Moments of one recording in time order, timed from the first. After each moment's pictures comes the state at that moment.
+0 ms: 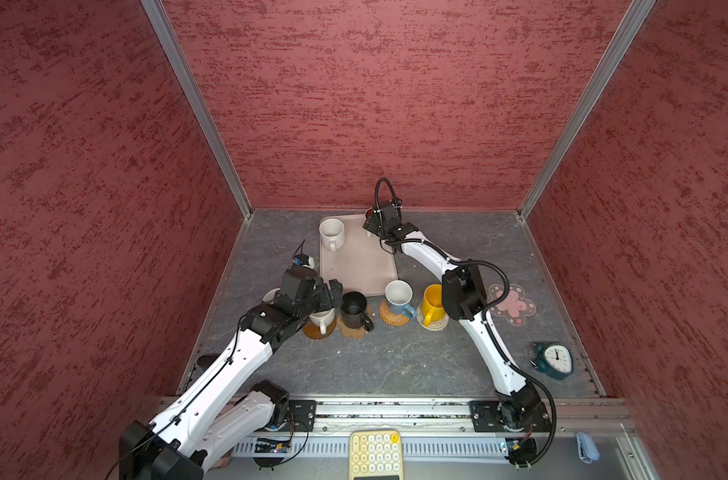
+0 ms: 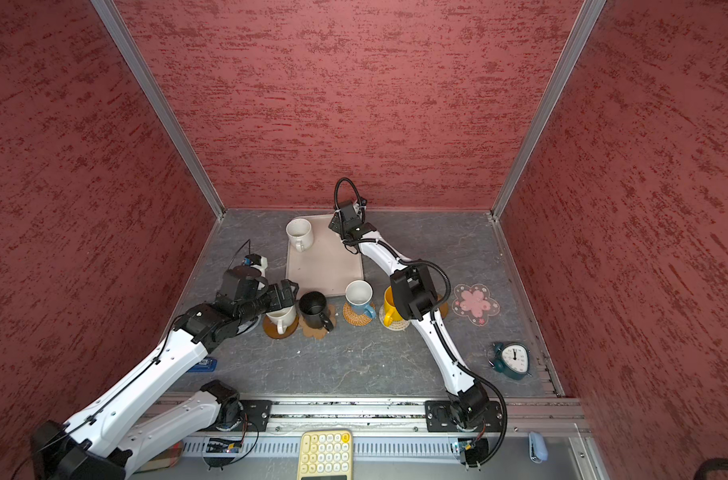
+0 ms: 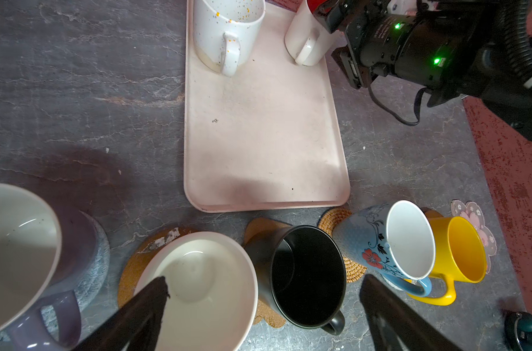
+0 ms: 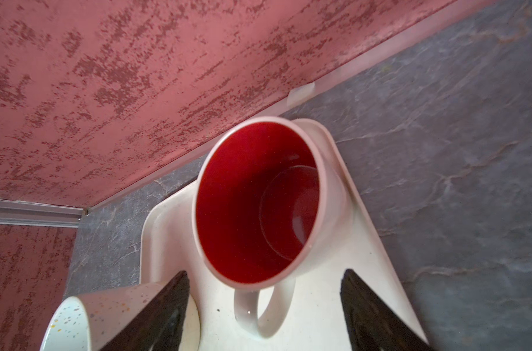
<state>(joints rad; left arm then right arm) -0.46 0.93 0.78 -0.57 -0.08 -0.59 0.55 2.63 2.40 -0.39 0.20 0.88</state>
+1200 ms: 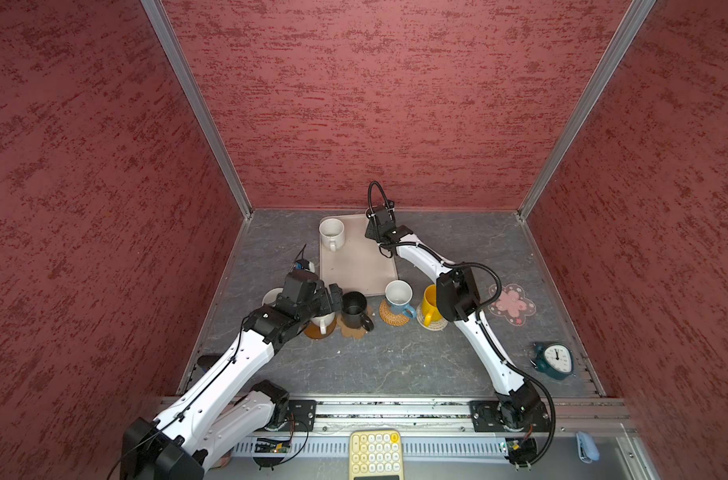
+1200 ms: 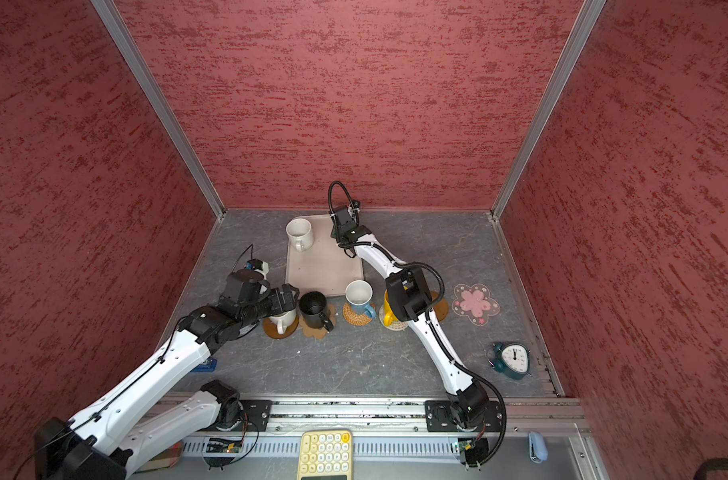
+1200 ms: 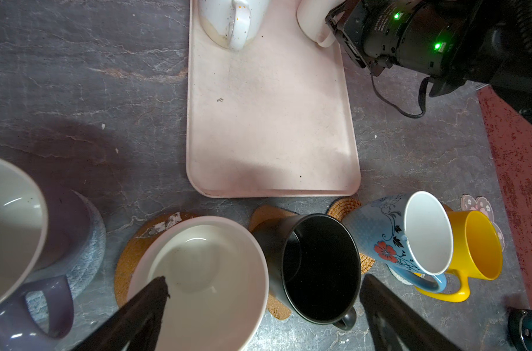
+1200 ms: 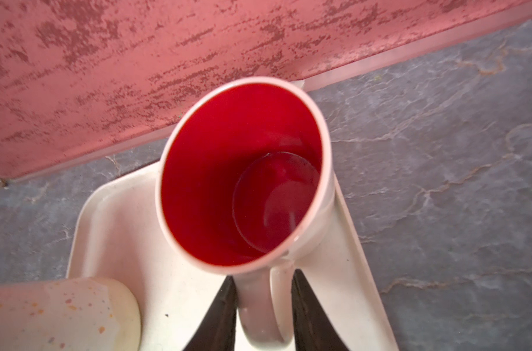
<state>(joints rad) -0.45 0.93 0.73 -0.57 -0.07 -0.62 0.56 2.70 2.48 -0.46 0.29 0.69</state>
